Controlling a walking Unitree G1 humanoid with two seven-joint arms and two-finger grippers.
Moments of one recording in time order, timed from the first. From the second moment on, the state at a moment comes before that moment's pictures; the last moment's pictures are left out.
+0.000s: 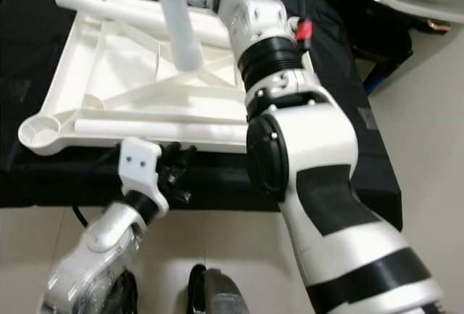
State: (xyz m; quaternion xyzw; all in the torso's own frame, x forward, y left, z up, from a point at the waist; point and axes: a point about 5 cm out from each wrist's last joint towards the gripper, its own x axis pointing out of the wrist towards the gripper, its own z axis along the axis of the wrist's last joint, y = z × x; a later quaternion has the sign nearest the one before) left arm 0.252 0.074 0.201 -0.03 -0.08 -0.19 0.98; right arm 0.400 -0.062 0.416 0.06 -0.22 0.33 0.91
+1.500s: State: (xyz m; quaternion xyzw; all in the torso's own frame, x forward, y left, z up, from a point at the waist) left arm 0.317 0.081 0.229 0.10 -0.10 -0.21 0.97; right arm 0.357 -0.065 0.315 0.16 -0.24 0.30 0.91
